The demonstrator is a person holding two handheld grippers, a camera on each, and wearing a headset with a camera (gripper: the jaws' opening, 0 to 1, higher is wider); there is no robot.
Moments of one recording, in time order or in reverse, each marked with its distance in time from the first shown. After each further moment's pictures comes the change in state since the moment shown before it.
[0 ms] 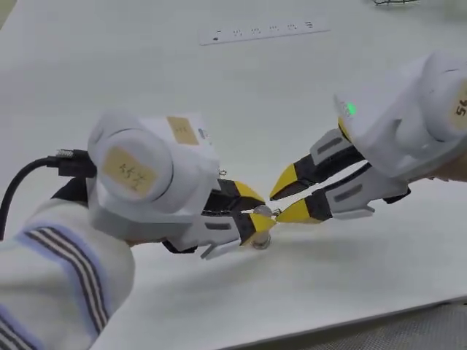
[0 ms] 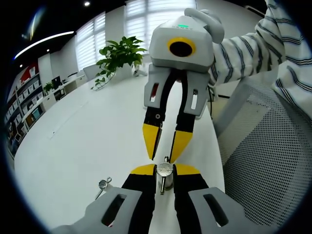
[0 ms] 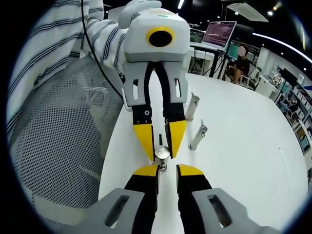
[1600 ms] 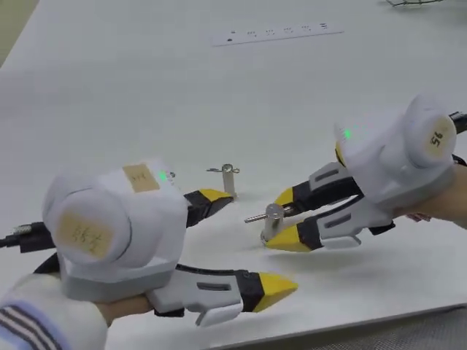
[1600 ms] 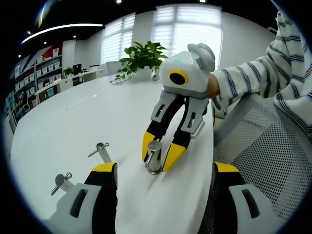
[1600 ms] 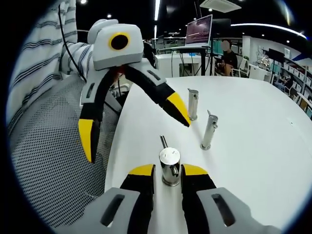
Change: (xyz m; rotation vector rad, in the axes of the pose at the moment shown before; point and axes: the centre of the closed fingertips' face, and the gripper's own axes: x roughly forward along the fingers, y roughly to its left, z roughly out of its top) left arm -0.026 -0.018 -0.024 -0.206 -0.096 0.114; right arm 0.037 0.016 0.002 0.216 -0.136 0.017
